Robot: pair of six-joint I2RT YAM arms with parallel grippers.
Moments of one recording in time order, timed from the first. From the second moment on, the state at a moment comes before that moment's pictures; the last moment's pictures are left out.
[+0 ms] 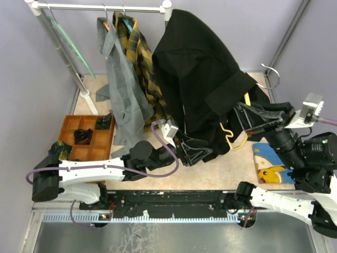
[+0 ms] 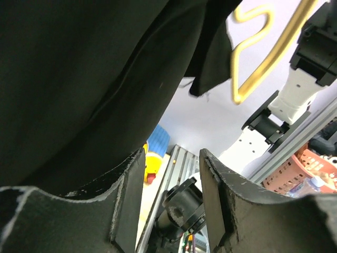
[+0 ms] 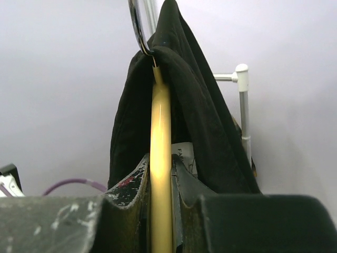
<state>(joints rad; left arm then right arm) -1.33 1.28 0.82 0.73 -0.10 -0.47 1.05 0.56 1.23 -0.10 0.26 0.03</state>
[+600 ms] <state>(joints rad) -1.33 1.31 0.82 0.89 -0.09 -0.50 1.05 0.57 1.16 -0.06 0.24 0.01</state>
